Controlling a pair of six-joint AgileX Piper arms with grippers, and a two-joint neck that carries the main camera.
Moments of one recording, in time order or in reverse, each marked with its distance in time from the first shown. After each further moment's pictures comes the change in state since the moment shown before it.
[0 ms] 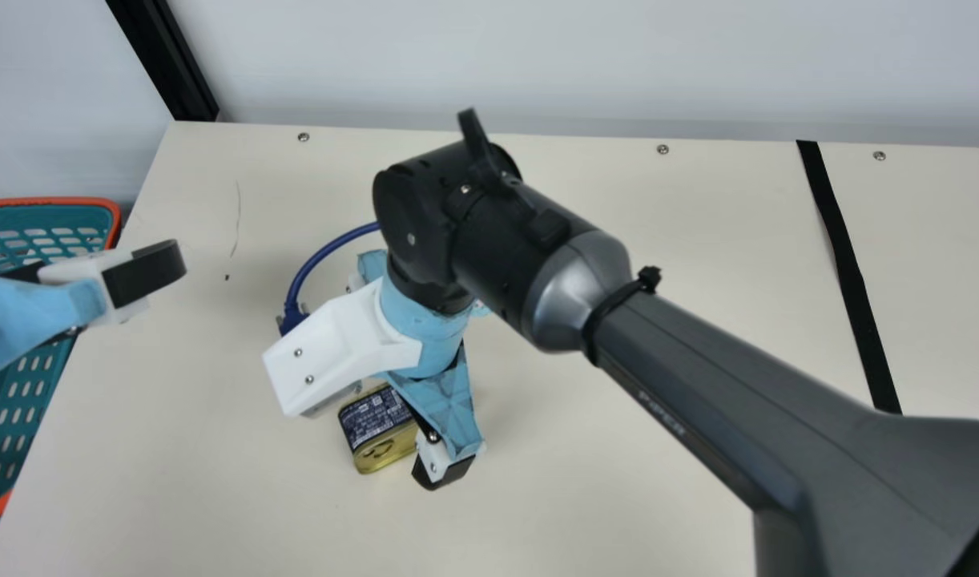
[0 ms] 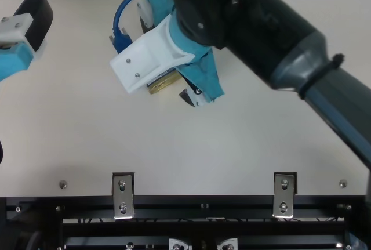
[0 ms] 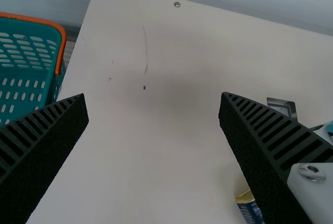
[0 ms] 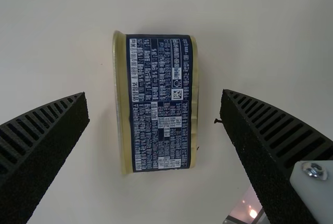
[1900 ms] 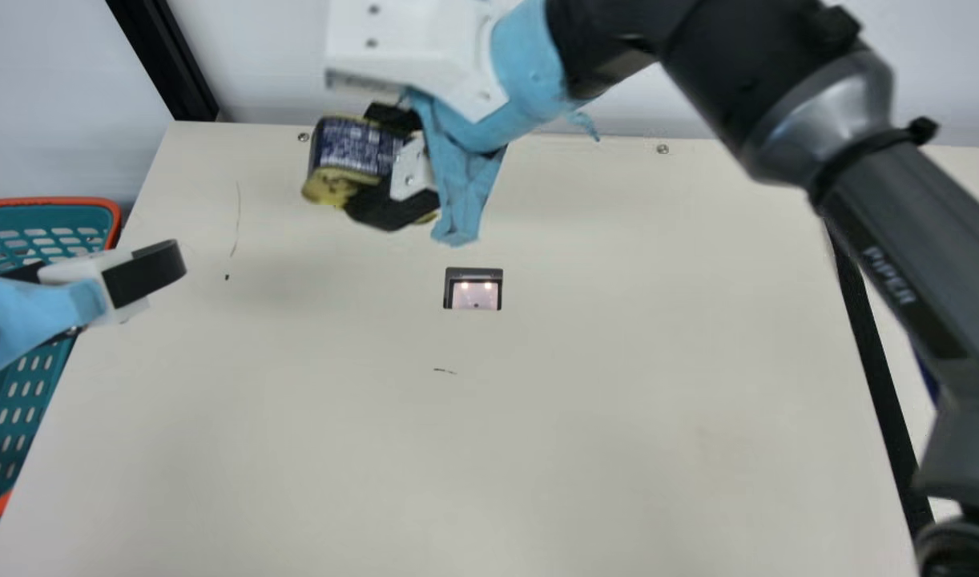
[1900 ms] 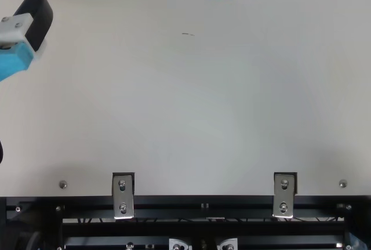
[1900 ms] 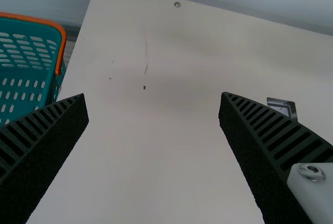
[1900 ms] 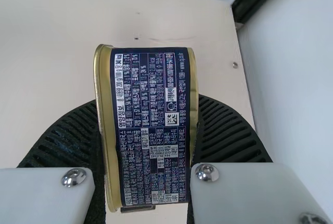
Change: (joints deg) left arm 0.0 0.0 0.0 0.0 0.0 0.0; right arm -19.8 -5.7 -9.6 26.3 -9.6 2.9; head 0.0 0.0
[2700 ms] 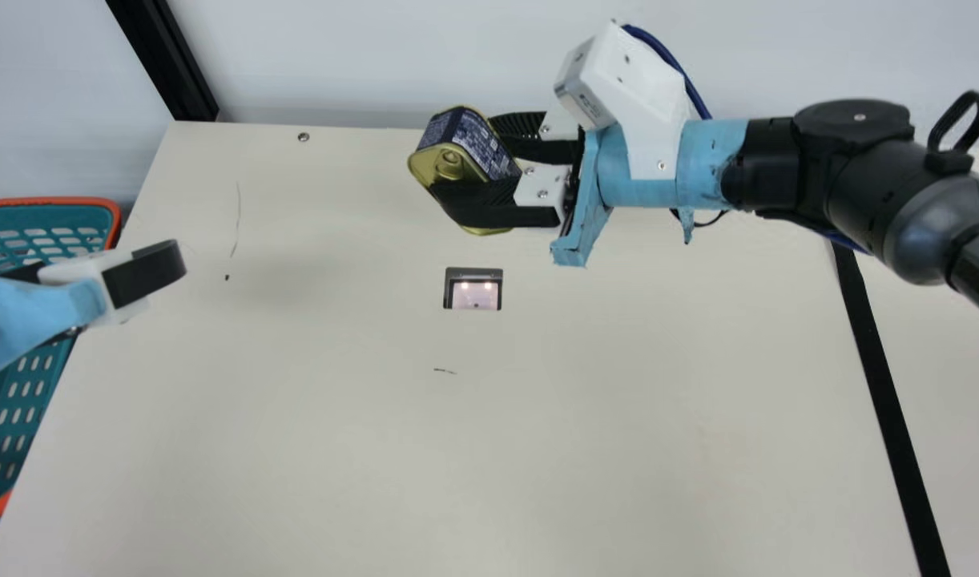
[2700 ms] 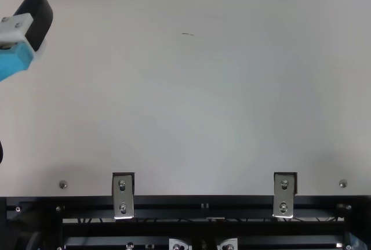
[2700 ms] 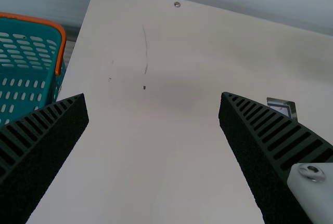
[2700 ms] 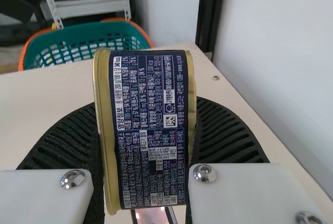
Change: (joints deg) left arm 0.0 0.0 0.0 0.0 0.0 0.0; right arm -16.3 -0.8 31.0 48.6 -1.3 -36.7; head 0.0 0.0
